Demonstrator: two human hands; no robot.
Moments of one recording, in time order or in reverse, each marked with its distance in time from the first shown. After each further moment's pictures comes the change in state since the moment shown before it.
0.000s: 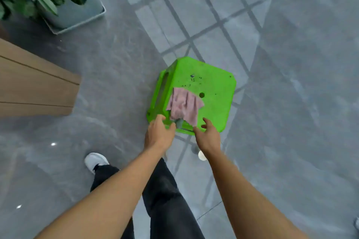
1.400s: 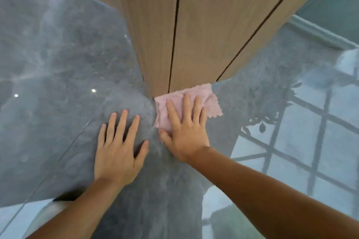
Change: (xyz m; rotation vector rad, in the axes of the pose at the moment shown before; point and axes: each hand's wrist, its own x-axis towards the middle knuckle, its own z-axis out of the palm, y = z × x) left_hand 0.463 -0.586 0.019 0.290 0.922 -0.310; right_hand 0.274 -0.137 0.725 -1.175 -0.318 -1.626
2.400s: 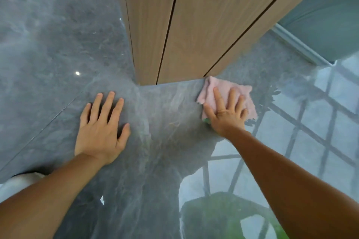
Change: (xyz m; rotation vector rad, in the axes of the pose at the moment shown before) left_hand 0.004 0.007 -0.004 0.015 0.015 -0.043; right_hand -0.010 0.137 -0.023 0.043 -0.022 0.446
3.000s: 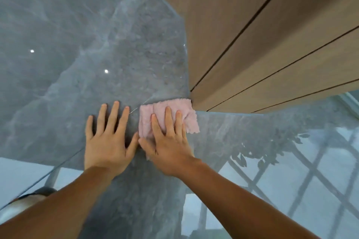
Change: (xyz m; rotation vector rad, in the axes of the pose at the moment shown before) left_hand -0.022 -0.087 -0.008 -0.053 -0.031 -0.290; right_hand -0.091 -0.234 0.036 -0.030 -0.203 -0.717
